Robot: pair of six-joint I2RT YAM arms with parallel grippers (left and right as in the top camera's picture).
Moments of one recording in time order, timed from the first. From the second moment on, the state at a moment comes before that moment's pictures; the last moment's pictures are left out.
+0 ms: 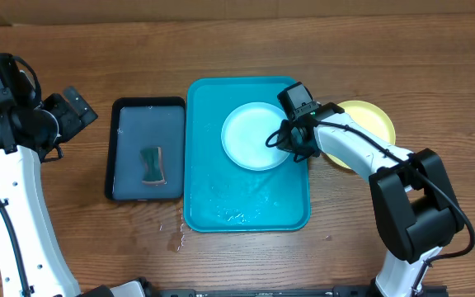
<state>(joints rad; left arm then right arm) 0.36 1.46 1.64 -1.26 0.05 -0.37 0.45 1.95 1.27 -0.65 0.03 0.70</state>
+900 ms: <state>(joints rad) 0.36 1.46 1.64 -1.26 0.05 -0.37 -0.05 1.80 1.38 -0.96 -0.12 0.64</state>
